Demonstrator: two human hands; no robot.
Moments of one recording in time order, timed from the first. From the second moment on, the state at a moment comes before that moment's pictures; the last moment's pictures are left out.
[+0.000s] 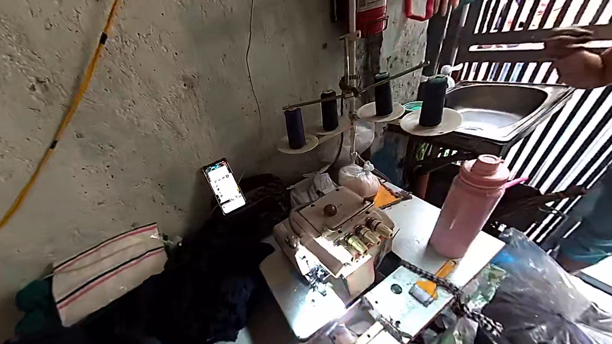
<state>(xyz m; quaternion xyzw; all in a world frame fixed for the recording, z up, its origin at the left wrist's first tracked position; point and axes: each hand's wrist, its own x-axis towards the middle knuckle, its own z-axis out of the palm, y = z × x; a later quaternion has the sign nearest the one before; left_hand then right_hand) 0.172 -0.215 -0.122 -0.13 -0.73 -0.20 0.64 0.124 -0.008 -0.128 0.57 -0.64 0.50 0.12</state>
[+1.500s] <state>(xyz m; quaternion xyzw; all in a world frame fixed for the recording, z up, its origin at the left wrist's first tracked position) 0.082 -0.098 -0.259 -0.12 -0.90 -0.34 0.24 0.007 0.093 -0.237 0.25 -0.81 0.53 -0.05</state>
